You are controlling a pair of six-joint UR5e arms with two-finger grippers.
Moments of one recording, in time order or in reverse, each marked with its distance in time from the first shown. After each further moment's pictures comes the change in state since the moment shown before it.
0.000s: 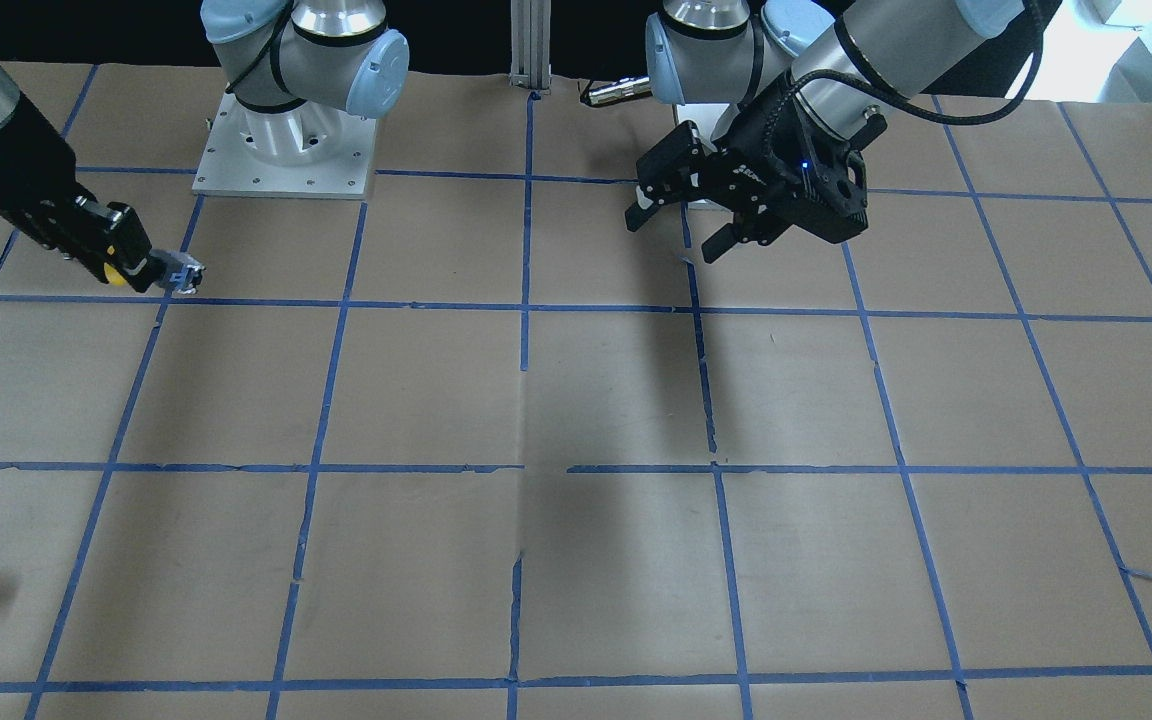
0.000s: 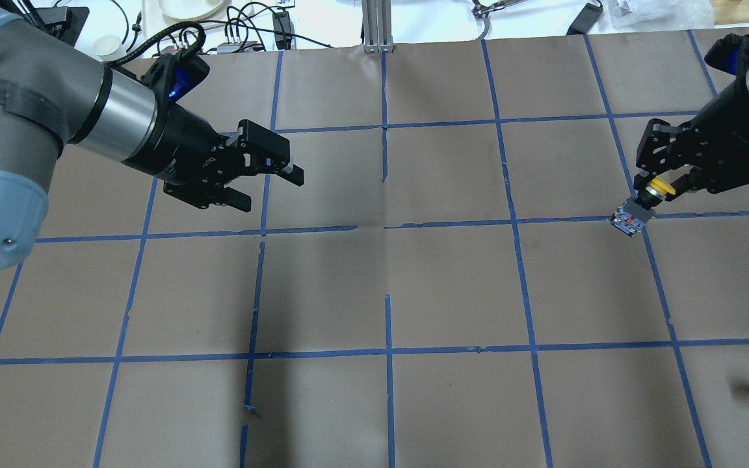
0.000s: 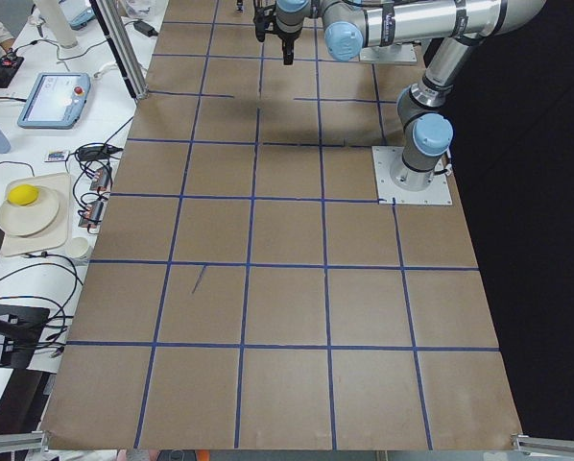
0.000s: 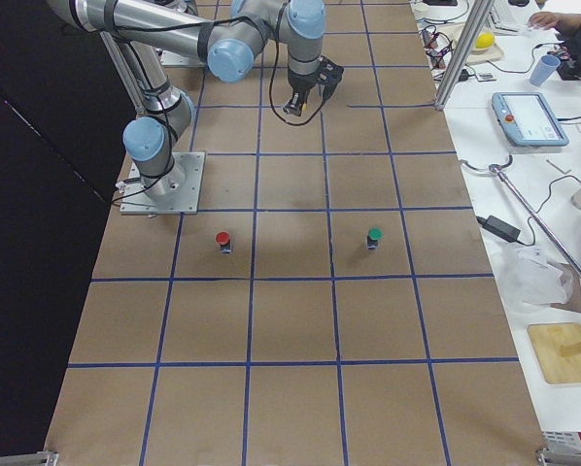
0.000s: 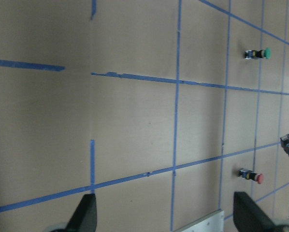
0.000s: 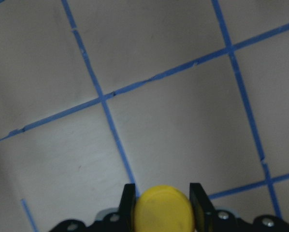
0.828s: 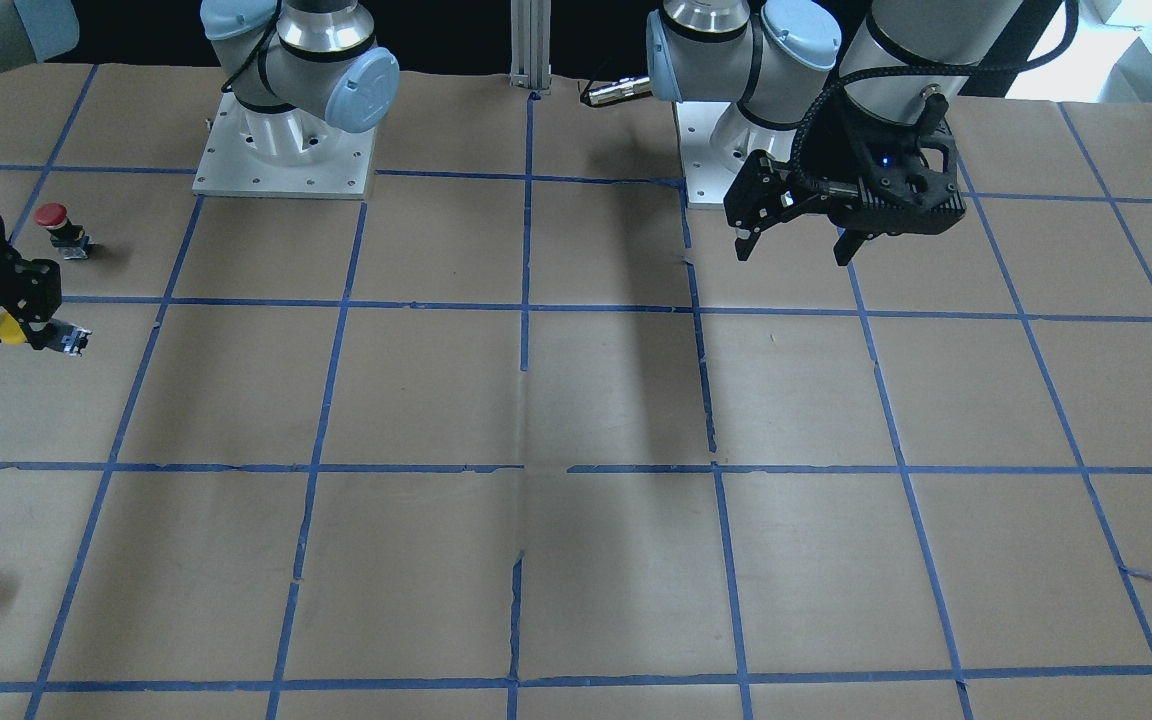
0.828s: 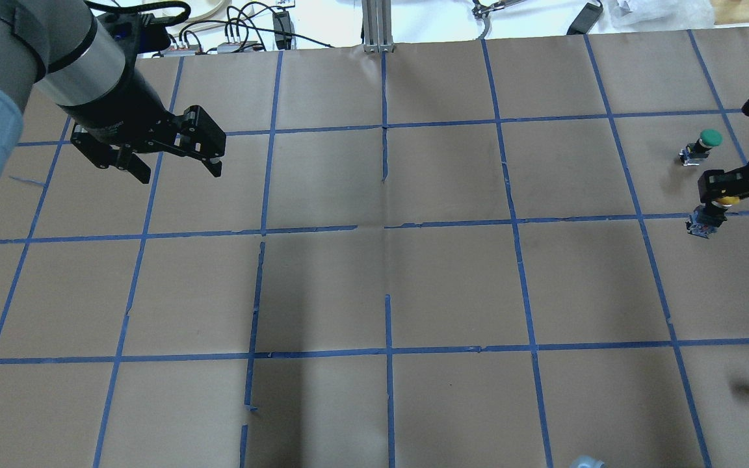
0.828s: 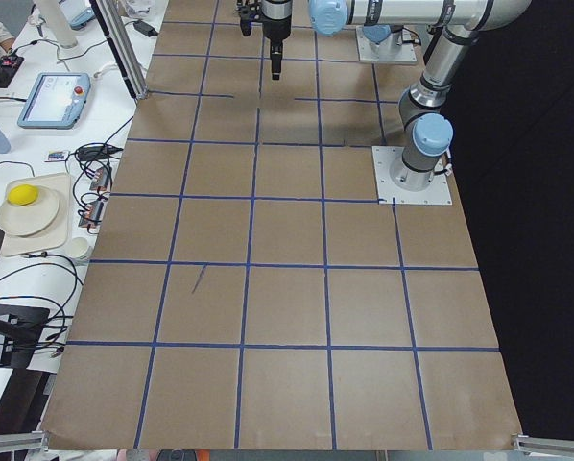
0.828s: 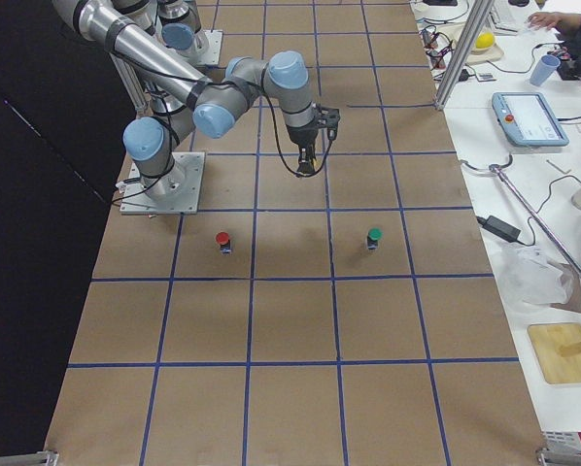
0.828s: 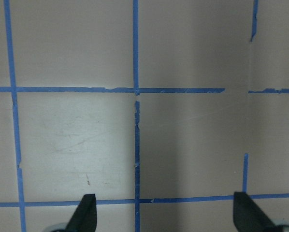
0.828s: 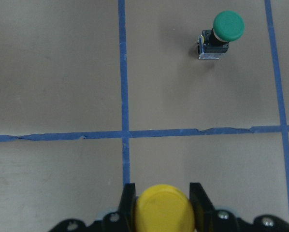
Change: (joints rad) left arm -0.035 -0.047 0.155 -0.096 0.458 0.013; right arm -0.212 0.103 0.239 -0.592 -0.038 -0.506
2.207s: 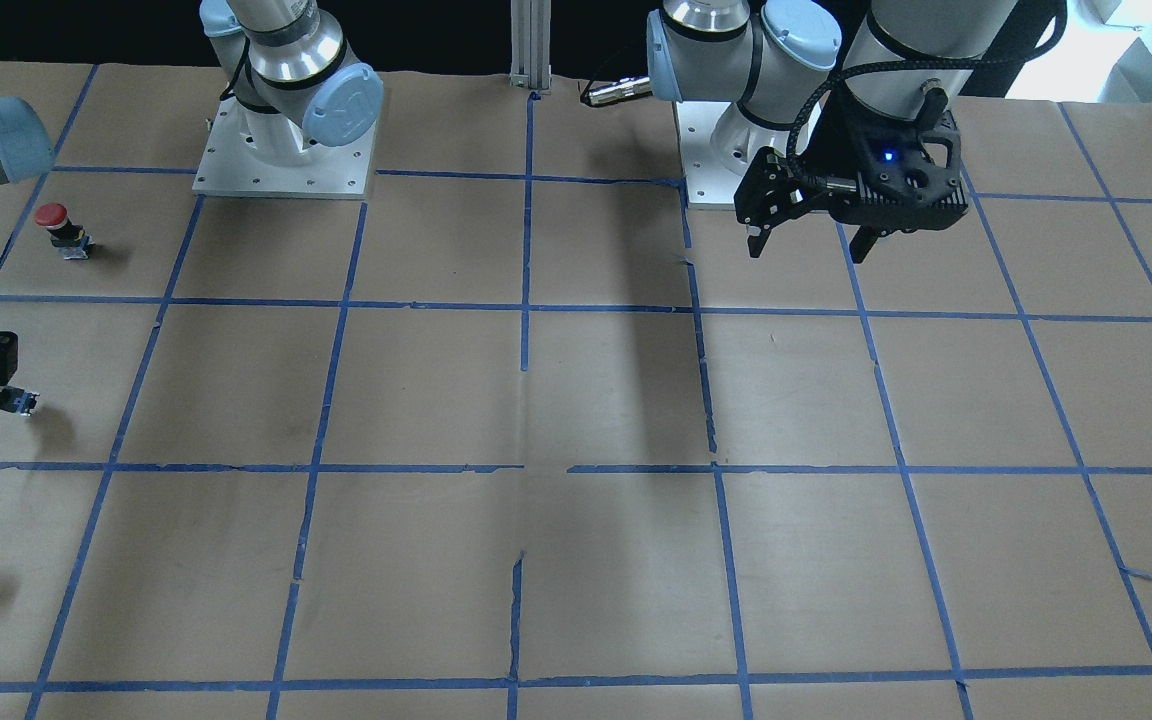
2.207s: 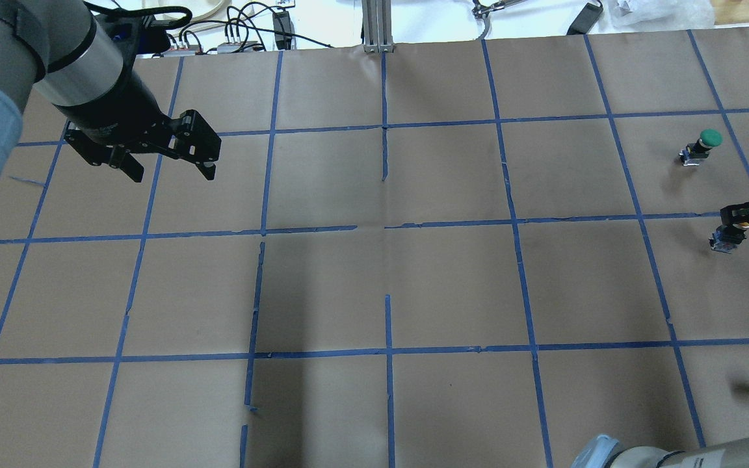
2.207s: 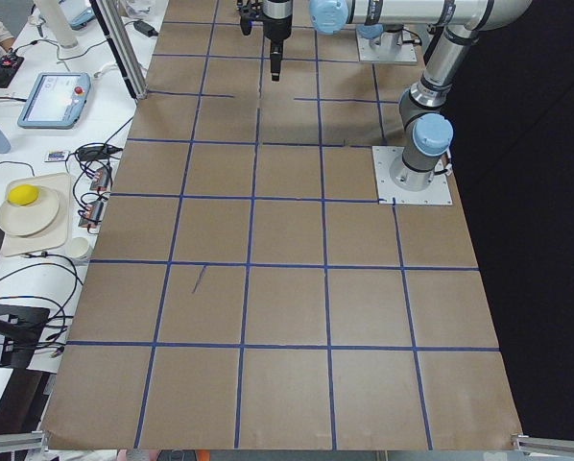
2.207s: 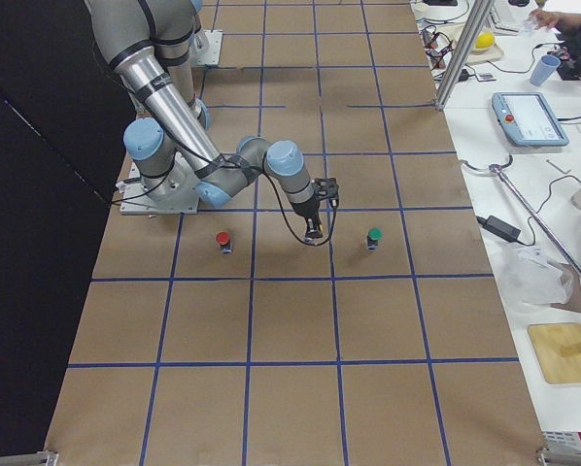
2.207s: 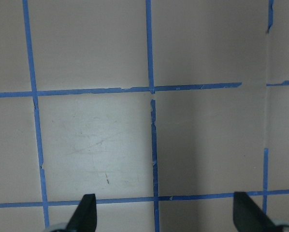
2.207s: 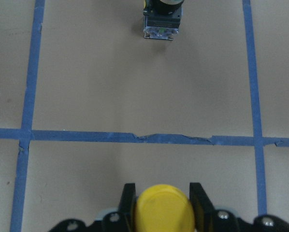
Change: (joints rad) left arm -0.002 -0.003 0.001 0.001 0.026 0.044; right arm -0.173 0.216 0.060 -0.292 0.071 -0.210
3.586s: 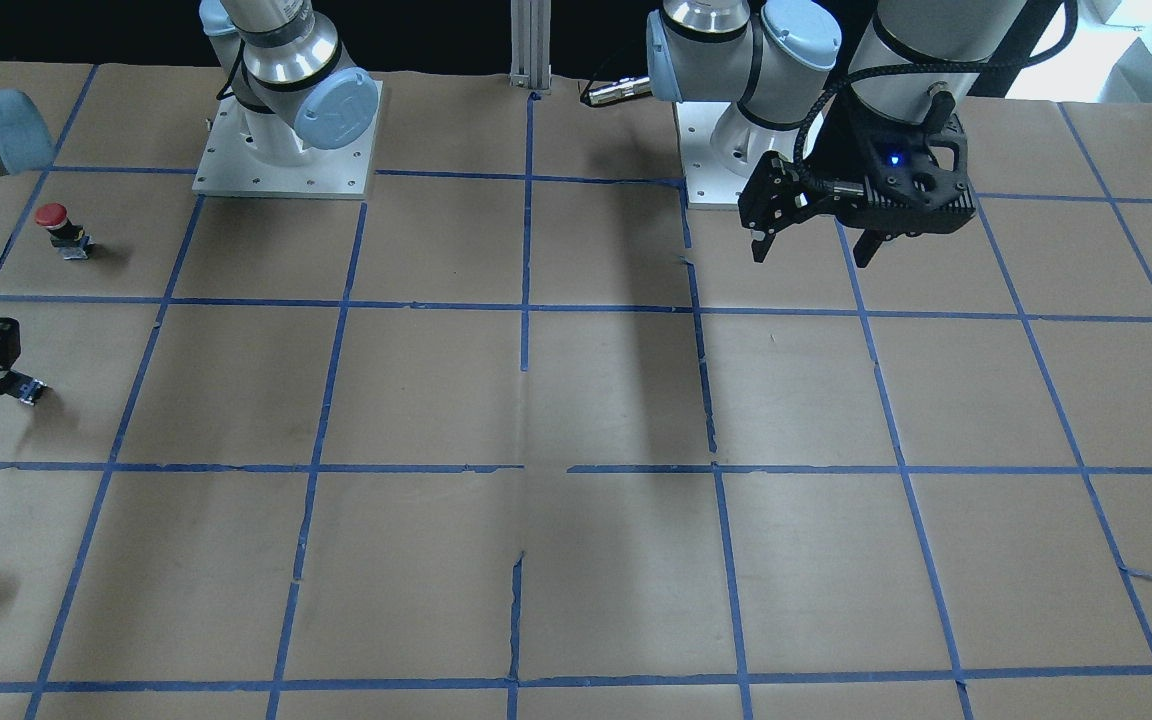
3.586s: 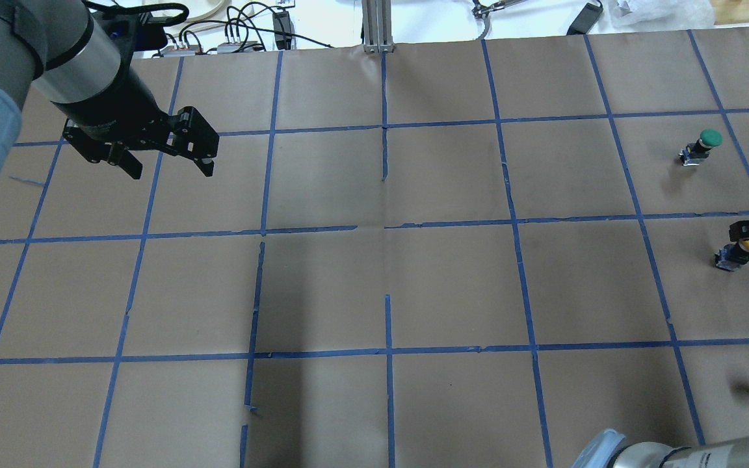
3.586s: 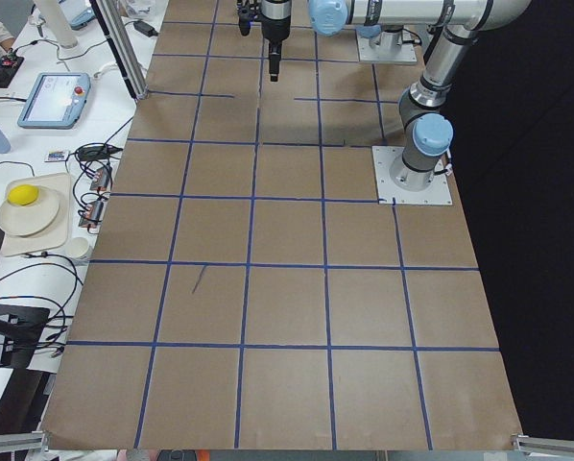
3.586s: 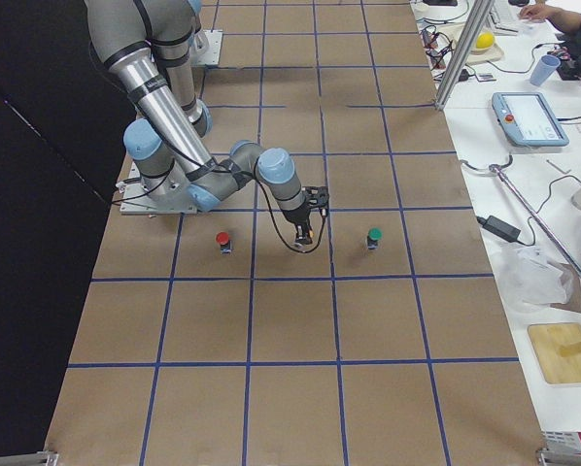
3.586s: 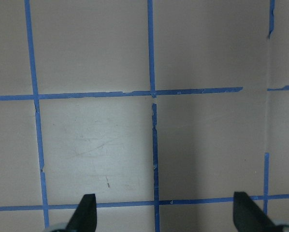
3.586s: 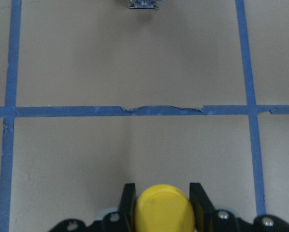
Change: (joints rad) left arm 0.007 -0.003 0.002 0.008 -0.002 0.000; right arm -0.046 -0.010 0.037 0.002 -0.003 0.000
